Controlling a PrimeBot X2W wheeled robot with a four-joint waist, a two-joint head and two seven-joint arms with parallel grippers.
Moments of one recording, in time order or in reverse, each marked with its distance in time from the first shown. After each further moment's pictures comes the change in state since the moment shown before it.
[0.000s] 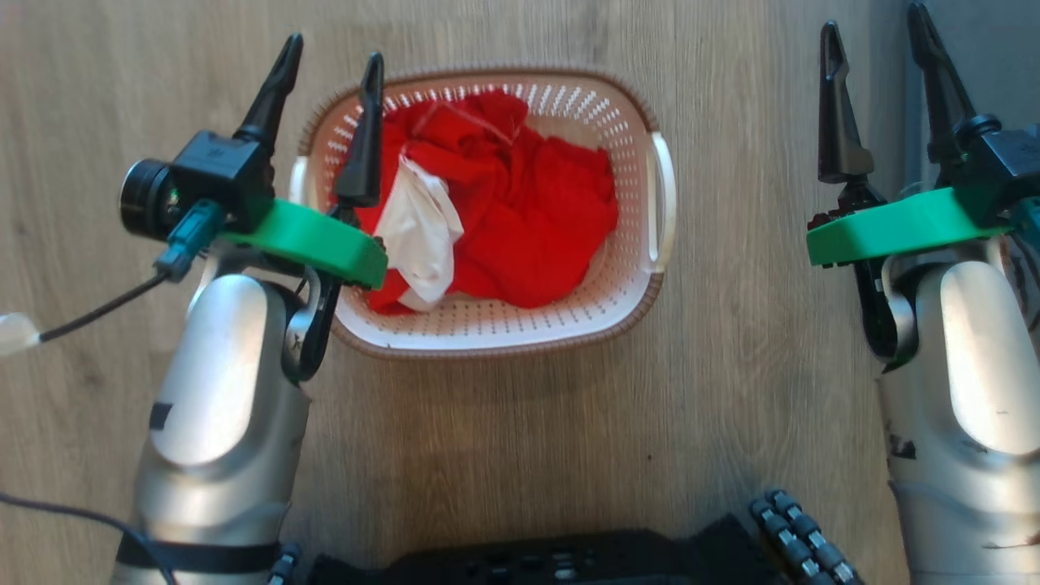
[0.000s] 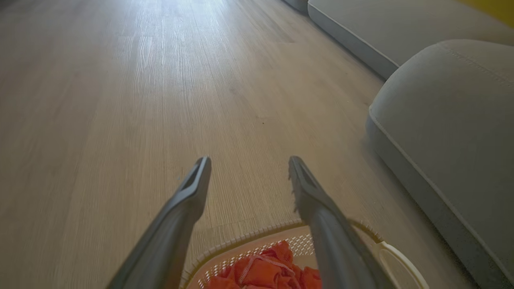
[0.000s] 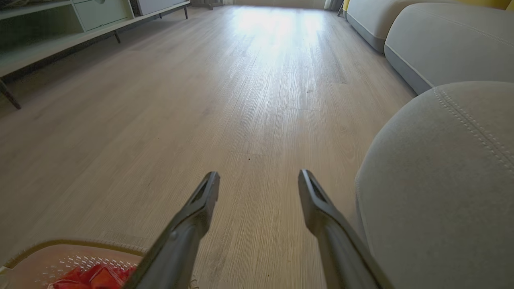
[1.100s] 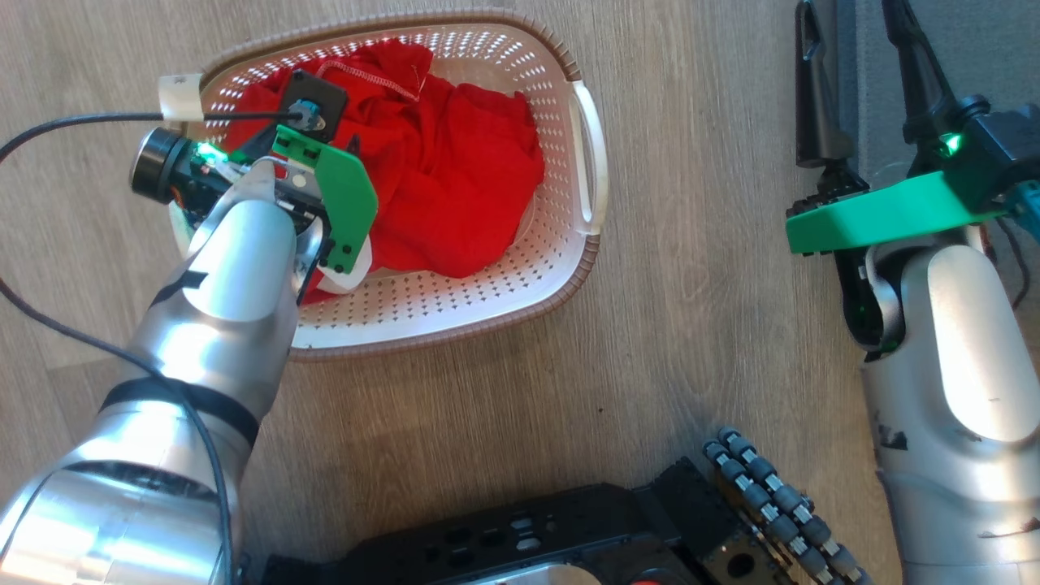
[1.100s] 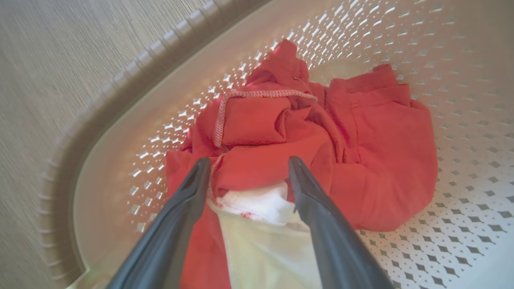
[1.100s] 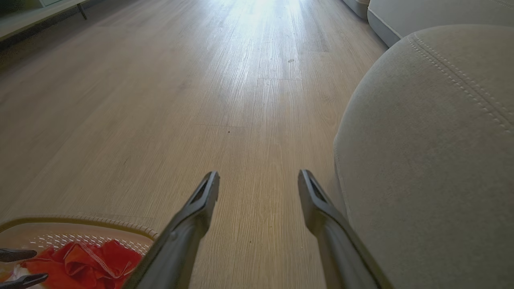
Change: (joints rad) left arm -0.436 0.003 -0.208 0.866 0.152 0.071 0.223; right arm -0.031 0.001 0.057 -0.005 0.080 0.000 0.000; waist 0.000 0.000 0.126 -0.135
